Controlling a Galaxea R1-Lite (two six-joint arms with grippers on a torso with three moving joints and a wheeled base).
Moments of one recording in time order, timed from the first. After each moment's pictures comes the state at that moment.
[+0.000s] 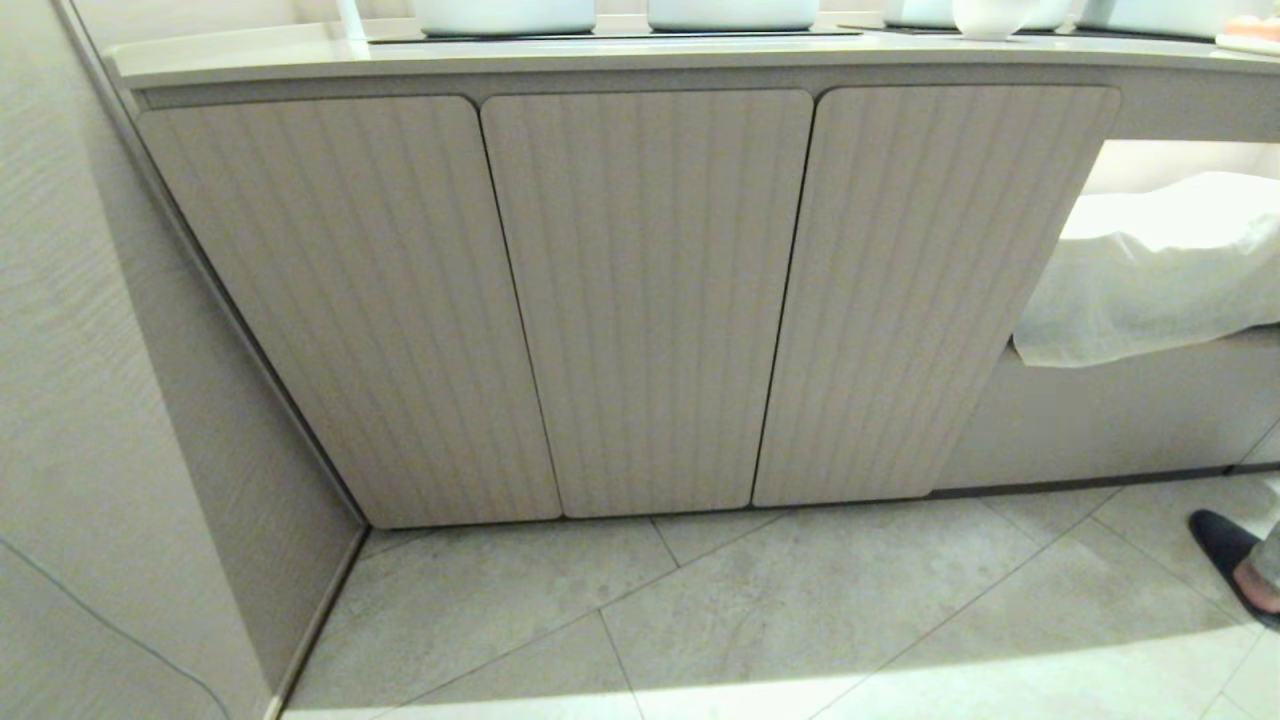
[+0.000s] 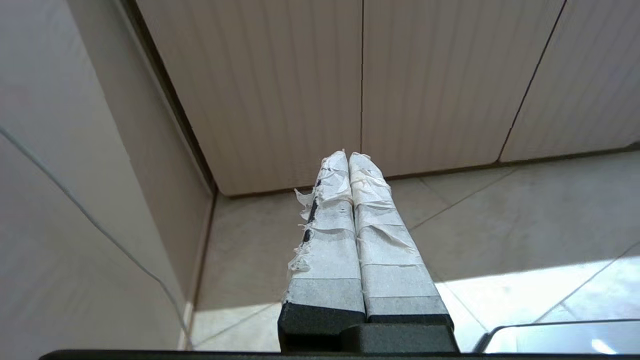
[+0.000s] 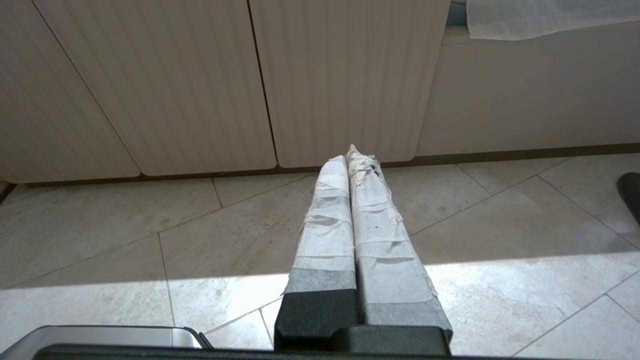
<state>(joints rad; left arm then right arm) -0.01 0.00 0.00 0.00 -0.04 0.05 0.00 0.00 0.00 0.00 0.00 0.03</state>
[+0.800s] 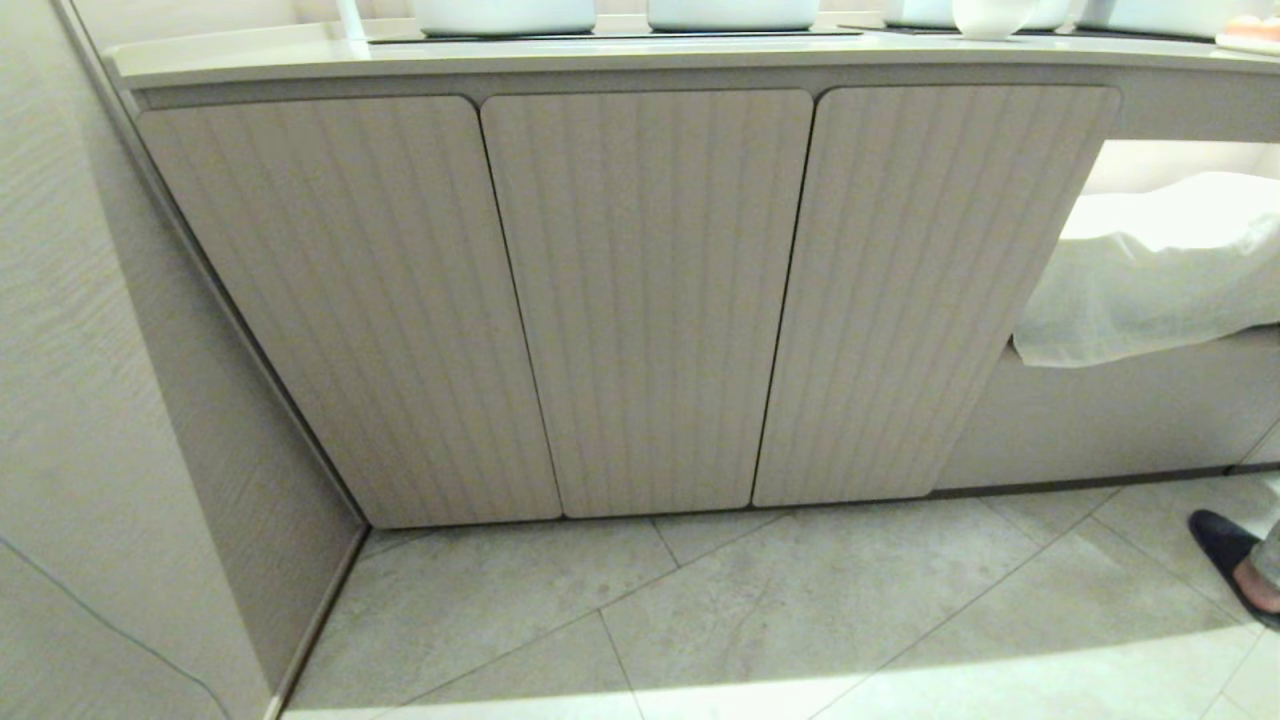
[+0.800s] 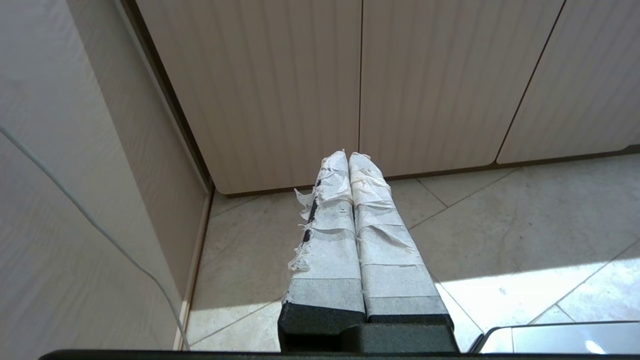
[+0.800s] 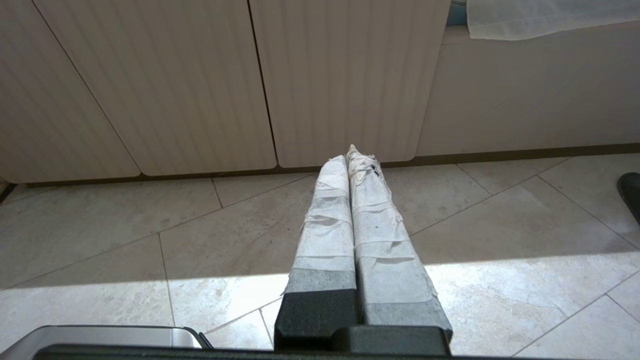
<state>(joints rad) -0.01 0.00 0.00 0.00 -0.04 0.04 0.00 0.00 0.00 0.00 0.00 0.03</state>
